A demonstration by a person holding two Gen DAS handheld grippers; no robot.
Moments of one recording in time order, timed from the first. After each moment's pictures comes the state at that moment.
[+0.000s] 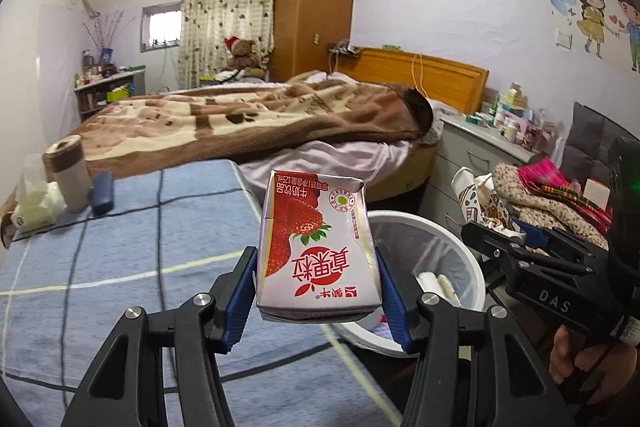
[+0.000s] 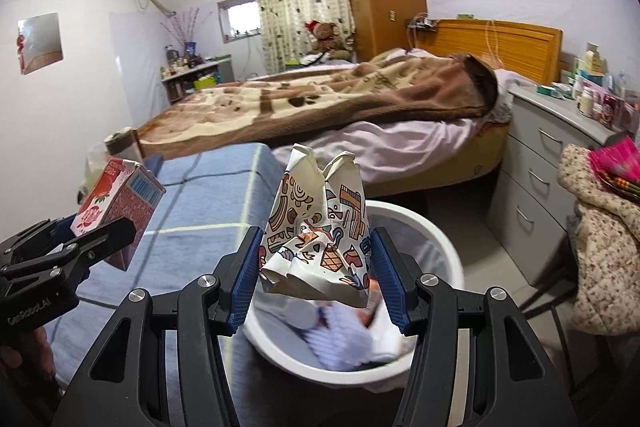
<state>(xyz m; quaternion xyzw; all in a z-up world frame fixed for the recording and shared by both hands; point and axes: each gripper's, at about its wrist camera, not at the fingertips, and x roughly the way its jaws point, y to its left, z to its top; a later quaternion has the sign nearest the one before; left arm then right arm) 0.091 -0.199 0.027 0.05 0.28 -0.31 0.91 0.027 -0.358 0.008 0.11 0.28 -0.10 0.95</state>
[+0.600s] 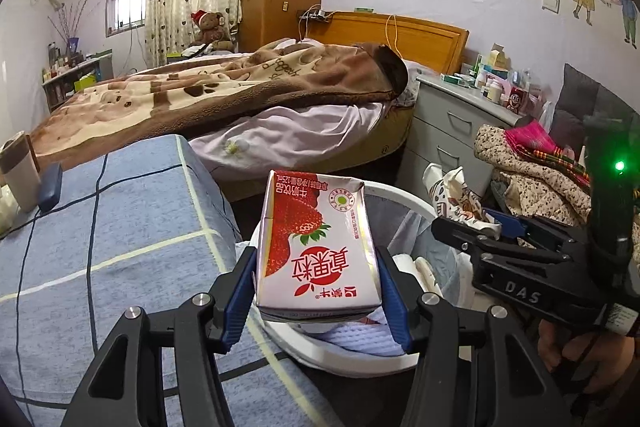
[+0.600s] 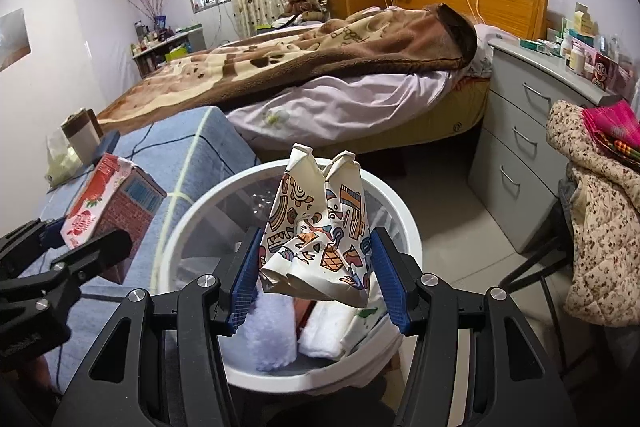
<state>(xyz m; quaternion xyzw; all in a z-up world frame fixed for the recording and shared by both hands) 0.106 -0.275 -0.009 0.08 0.32 -0.34 0.88 0.037 -0.400 -0.027 0.12 0.35 -0.12 0.92</state>
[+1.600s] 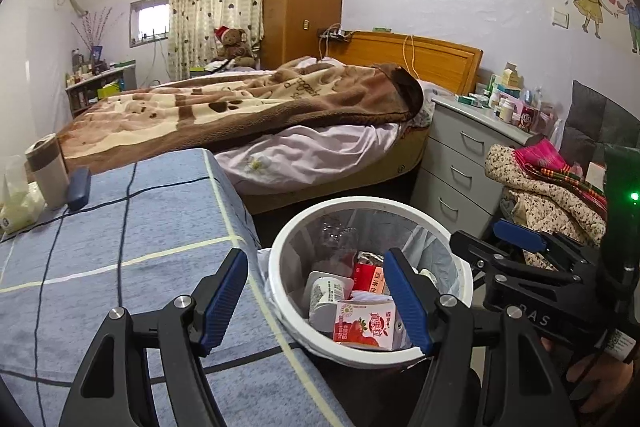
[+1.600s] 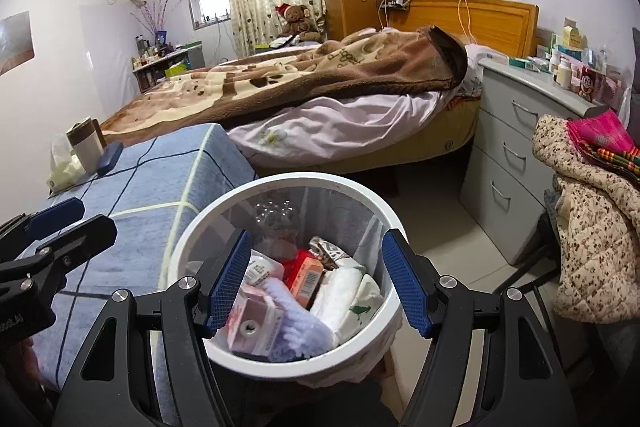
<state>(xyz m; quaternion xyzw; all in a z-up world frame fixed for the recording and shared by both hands) 0.079 -0.250 0.014 0.06 0.29 -0.30 0.90 0.009 -0.388 -0.005 0.11 0.30 -0.12 0.94</state>
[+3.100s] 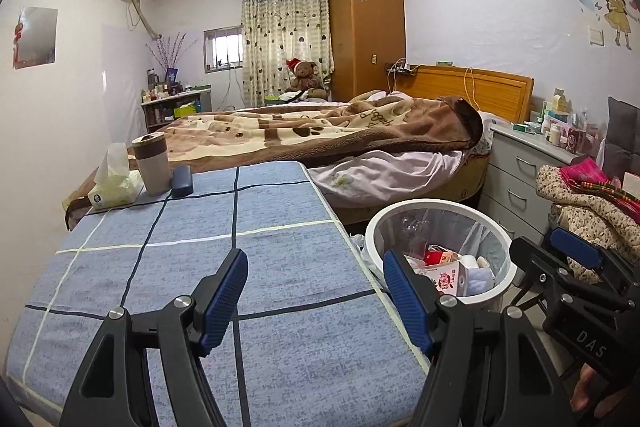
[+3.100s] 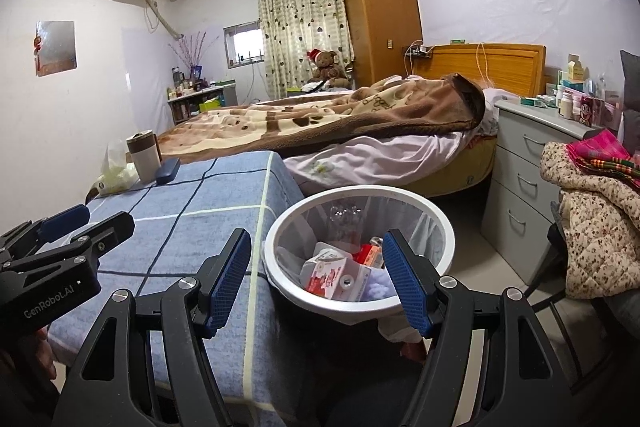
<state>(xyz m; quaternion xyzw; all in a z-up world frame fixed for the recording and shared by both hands) 0.001 -0.152 0.017 0.06 0.23 -0.18 0.95 -0.048 -0.317 0.000 0.09 0.22 -0.09 0.97</state>
